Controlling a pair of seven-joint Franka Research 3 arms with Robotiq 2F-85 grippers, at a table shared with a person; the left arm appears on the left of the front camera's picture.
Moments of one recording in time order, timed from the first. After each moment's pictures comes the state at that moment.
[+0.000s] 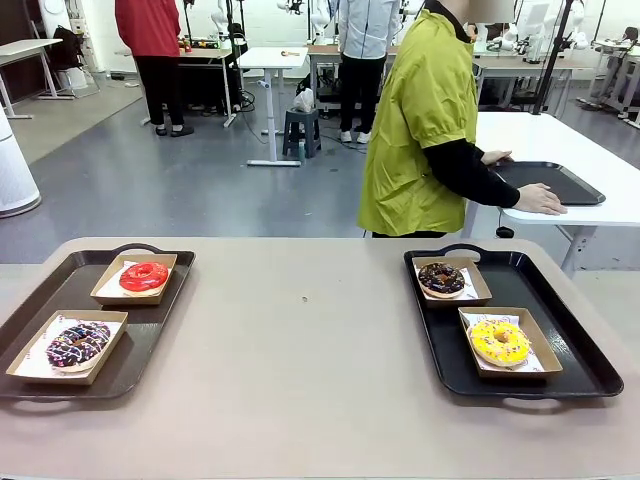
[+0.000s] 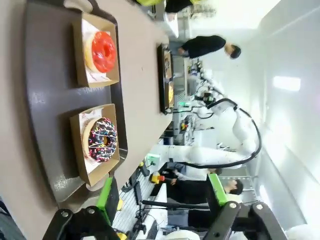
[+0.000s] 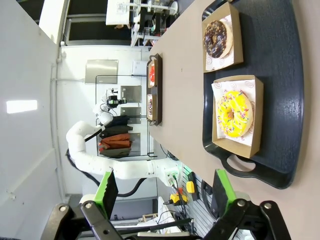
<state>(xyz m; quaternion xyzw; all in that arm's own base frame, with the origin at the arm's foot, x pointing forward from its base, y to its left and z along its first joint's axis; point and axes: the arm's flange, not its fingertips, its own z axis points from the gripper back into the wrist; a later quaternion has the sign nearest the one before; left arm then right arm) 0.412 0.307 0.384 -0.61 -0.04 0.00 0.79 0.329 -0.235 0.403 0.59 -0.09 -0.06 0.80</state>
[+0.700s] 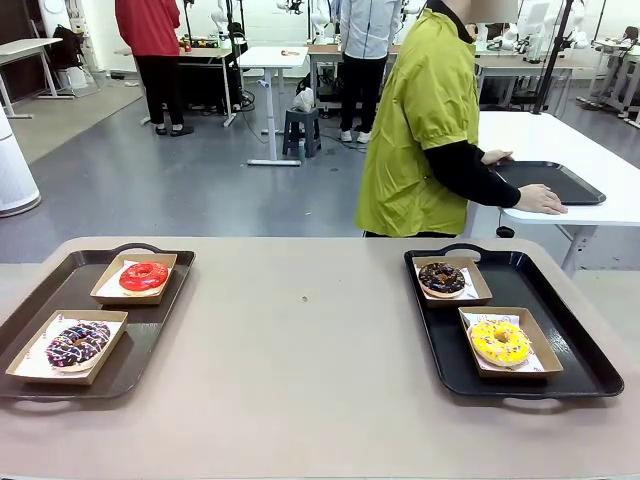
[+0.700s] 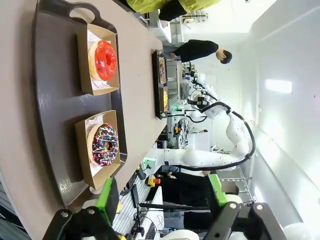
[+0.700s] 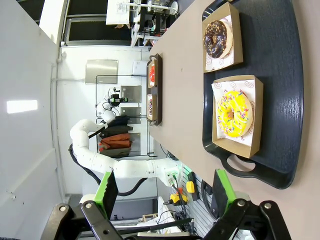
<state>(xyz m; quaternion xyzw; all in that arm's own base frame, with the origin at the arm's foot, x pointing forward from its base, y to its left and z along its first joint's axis) 0.421 0.326 0.374 -0.63 -0.05 0.01 0.78 0.330 -0.235 0.403 0.59 -0.09 -0.06 0.80</state>
